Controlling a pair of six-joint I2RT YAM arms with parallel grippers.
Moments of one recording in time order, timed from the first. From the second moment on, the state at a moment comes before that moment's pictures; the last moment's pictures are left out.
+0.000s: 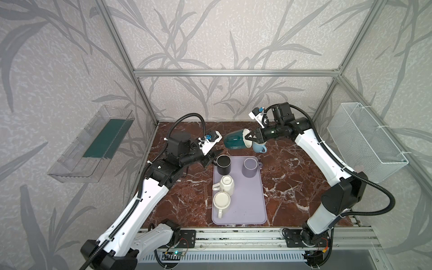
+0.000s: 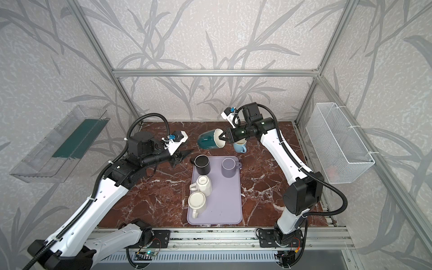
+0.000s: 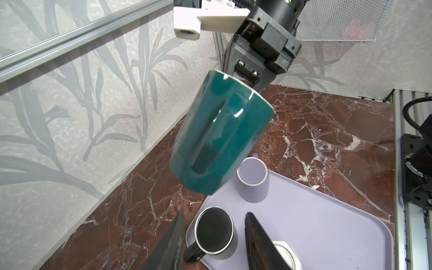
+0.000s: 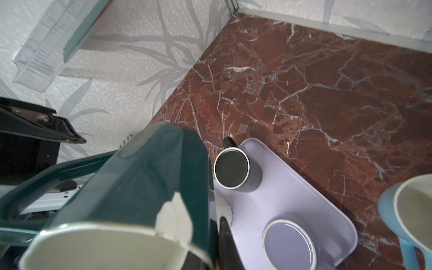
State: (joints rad) left arm -0.43 1.07 1.16 -0.47 0.44 0.41; right arm 0.40 1.70 1.78 -0.91 -0.73 0.03
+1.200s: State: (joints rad) left arm -0.58 1.30 1.41 -0.73 0.43 0.64; right arm 0.47 1.77 1.89 -1.14 -0.65 -0.10
